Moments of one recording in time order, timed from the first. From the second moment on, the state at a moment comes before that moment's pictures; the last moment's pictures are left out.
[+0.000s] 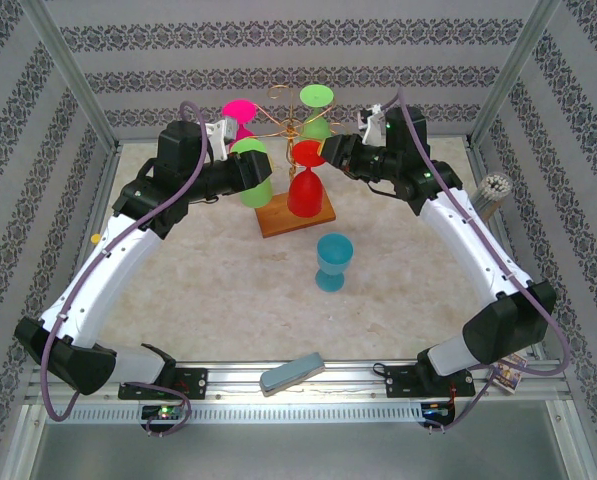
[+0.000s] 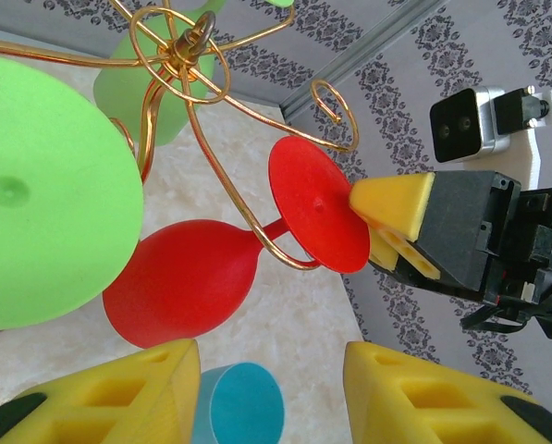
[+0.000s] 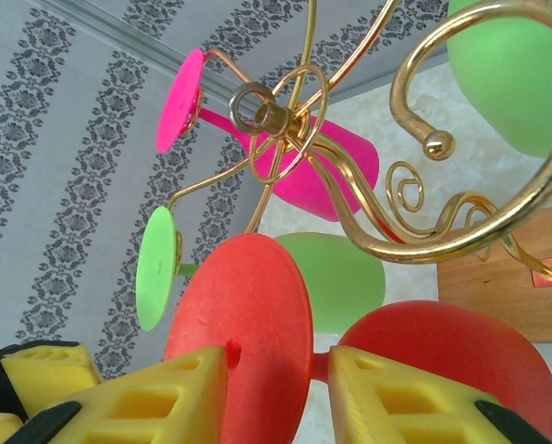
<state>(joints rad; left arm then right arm) -0.43 1.34 1.55 -0.63 0.35 -0.68 0.34 1.49 1.51 -0.44 -0.57 0.79</state>
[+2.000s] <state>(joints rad) -0.41 1.31 1.52 -0.61 0.37 -0.69 0.34 1.50 1.51 -0.31 -0.69 0.97</state>
